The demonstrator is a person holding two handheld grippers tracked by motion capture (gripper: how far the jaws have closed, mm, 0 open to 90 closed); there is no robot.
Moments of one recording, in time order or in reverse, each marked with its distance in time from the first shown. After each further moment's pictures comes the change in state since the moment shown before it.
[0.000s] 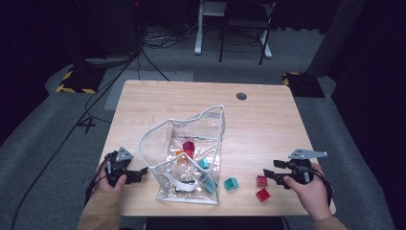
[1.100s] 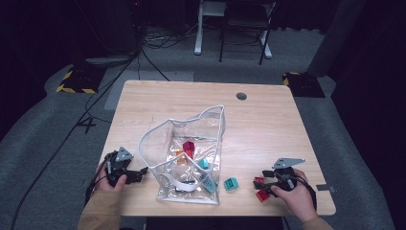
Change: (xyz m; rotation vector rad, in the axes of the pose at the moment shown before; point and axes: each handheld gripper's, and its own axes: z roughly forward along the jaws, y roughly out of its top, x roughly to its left) left arm 0.000 0.000 0.000 -0.001 0.001 0.001; right arm 0.003 -0.029 0.048 0.127 0.054 -0.084
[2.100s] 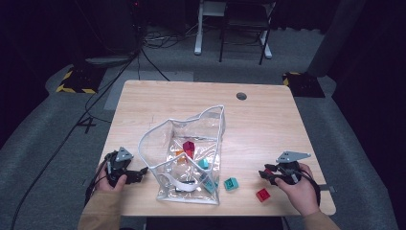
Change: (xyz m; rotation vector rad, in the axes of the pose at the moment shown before) left arm 0.000 0.000 0.000 0.002 0.000 0.001; right arm -0.005 0.019 -0.019 -0.037 -0.093 -0.041
